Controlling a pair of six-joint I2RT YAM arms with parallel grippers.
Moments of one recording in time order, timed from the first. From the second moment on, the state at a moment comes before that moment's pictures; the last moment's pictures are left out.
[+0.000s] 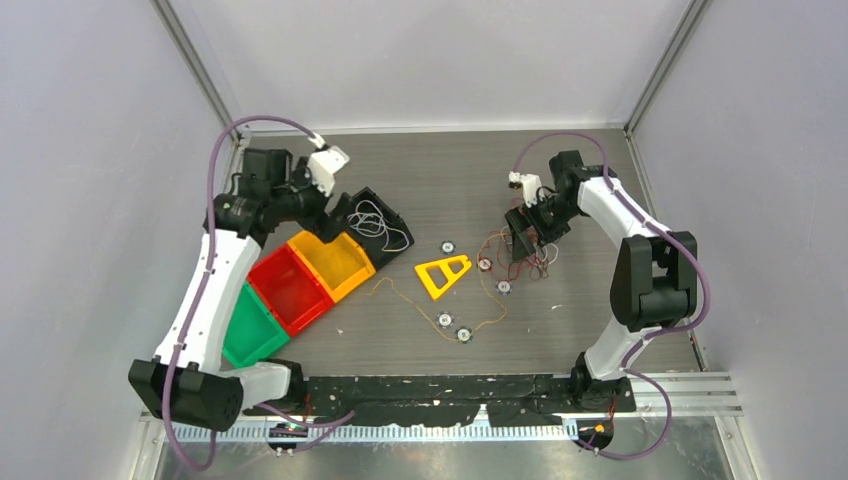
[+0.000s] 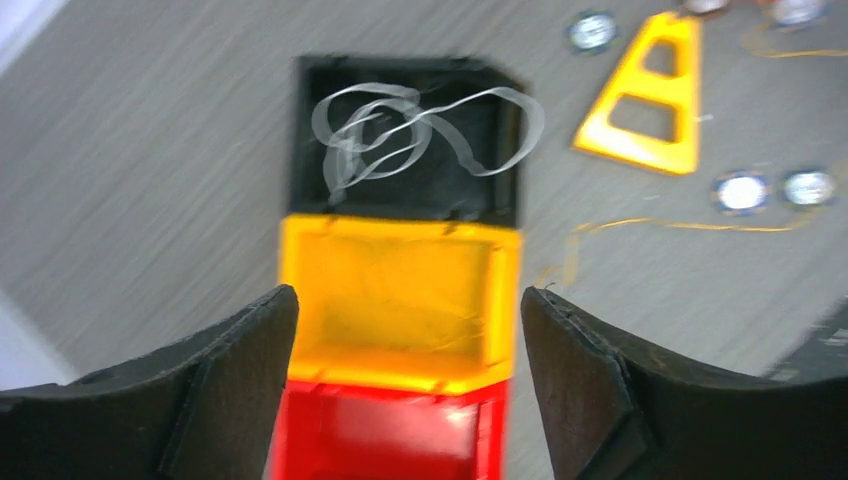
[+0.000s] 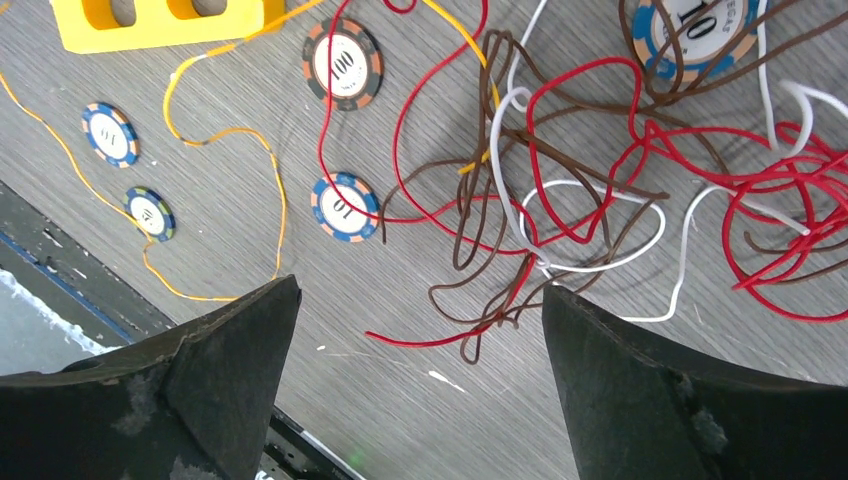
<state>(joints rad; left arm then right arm) -0.14 1.22 1.34 -0.87 0.38 0.49 0.10 1.71 1.29 -0.96 -0.45 -0.47</state>
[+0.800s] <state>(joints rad) -0.72 1.91 1.27 0.02 0.59 -0.40 0.10 1.79 1.37 -0.81 -0.40 -0.31</state>
